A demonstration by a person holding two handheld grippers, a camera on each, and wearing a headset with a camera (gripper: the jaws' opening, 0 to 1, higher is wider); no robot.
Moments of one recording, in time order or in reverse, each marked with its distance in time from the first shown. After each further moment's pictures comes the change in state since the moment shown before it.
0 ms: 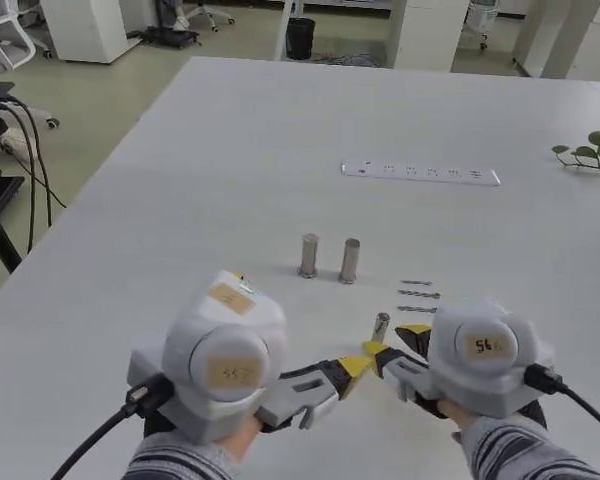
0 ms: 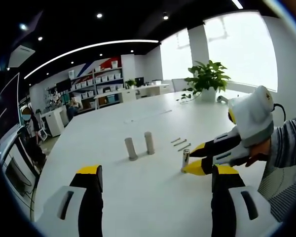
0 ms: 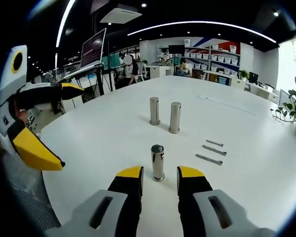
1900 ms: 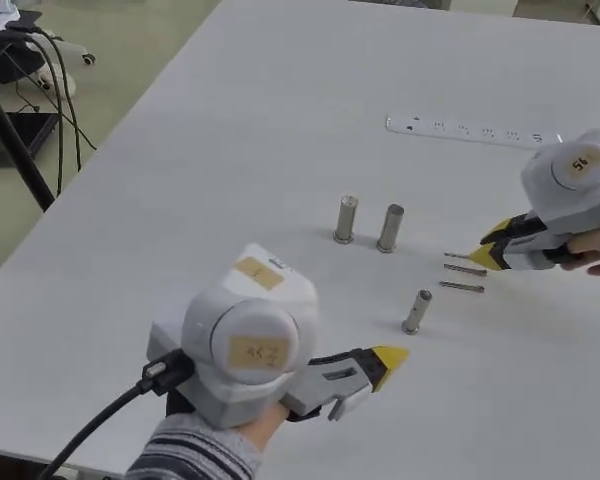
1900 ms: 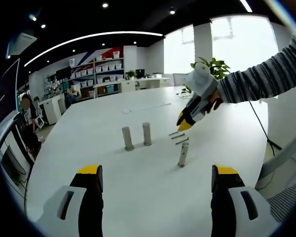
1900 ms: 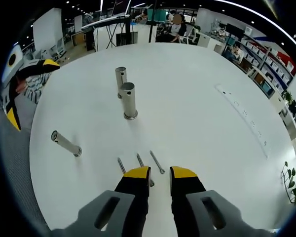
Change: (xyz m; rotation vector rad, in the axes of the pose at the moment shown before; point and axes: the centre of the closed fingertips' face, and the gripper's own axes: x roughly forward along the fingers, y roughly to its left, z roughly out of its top) left arm 0.006 -0.002 -0.015 -0.080 0.071 -0.028; right arm 0.059 -0.111 0.022 -0.461 0.400 0.282
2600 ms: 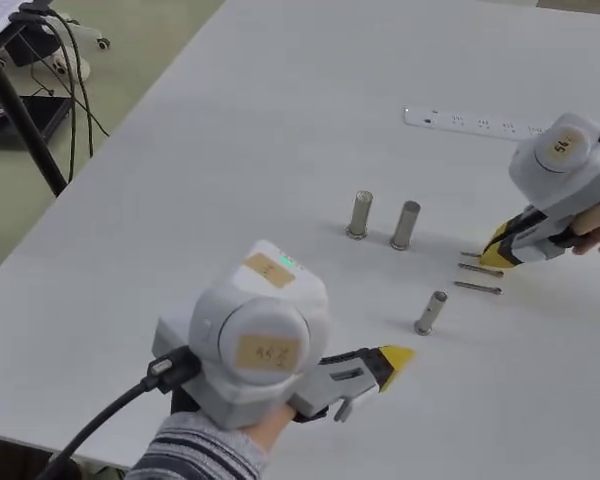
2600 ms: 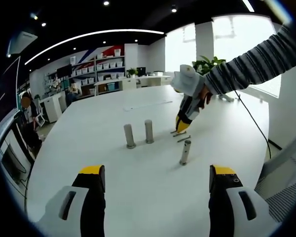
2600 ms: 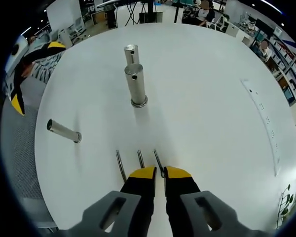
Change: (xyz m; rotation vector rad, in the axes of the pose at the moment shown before) left arm -0.002 0.003 -0.004 -0.004 0.013 0.008; right arm 0.014 0.003 -0.006 -0.122 0.179 0.149
